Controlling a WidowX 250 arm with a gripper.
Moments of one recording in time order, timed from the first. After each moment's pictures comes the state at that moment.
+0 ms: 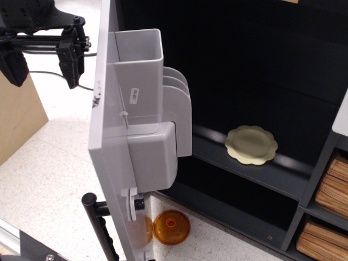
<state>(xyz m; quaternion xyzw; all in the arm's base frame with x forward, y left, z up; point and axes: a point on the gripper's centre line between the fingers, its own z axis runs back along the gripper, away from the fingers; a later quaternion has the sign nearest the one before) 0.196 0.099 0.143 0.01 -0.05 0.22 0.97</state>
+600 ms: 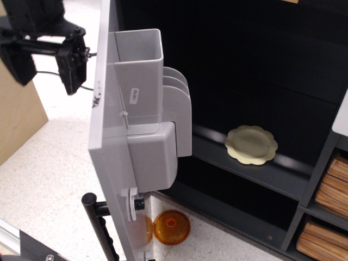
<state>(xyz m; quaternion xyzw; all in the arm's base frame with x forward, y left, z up) 0.204 0.099 0.135 0.01 -0.03 0.09 1.00</state>
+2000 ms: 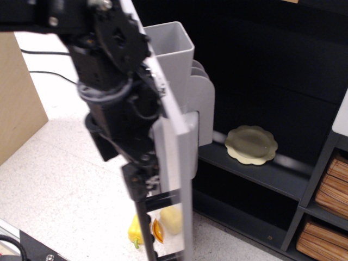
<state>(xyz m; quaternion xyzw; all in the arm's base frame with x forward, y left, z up) 0.173 -0.018 0.087 -0.01 -0.05 -0.20 0.98</state>
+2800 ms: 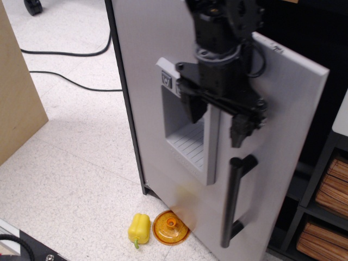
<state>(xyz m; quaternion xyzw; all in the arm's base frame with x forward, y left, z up) 0.269 -0.070 0.083 -0.01 -0.10 -0.10 0.99</state>
